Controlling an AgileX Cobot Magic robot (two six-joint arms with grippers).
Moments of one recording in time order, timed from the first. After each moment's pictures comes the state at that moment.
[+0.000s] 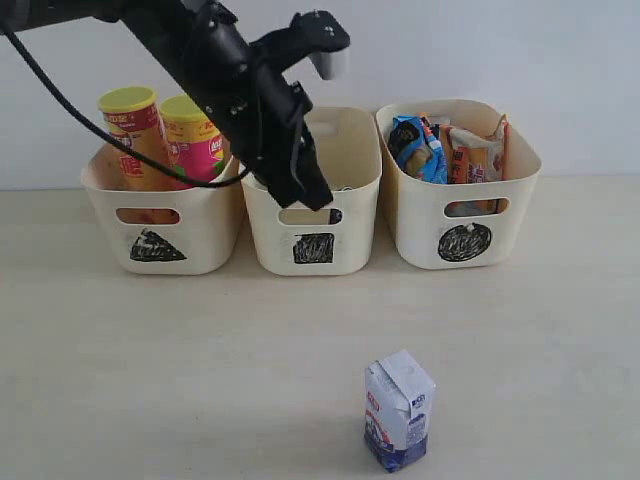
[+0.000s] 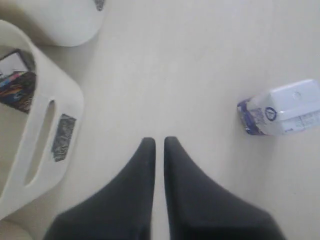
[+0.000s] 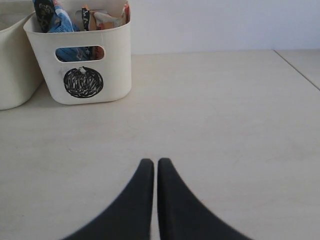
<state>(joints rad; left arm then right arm) -0.54 1.98 -1.83 -0.40 1.14 0.96 -0.02 0.00 0.00 0.03 0.33 0.00</state>
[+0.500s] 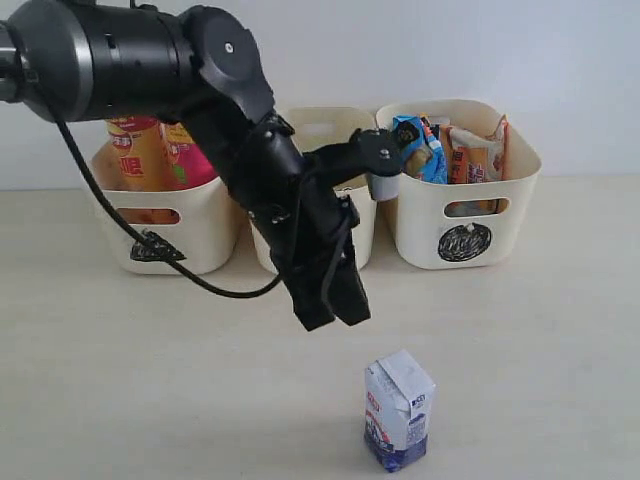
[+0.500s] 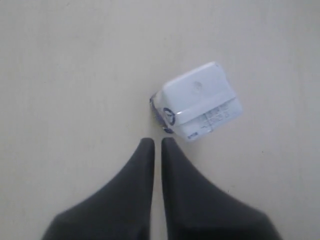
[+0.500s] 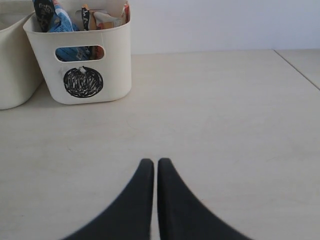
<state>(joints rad) -0.67 1.98 -1.61 -0.48 1.10 1.07 -0.02 0.00 0.00 0.03 0.33 0.00</state>
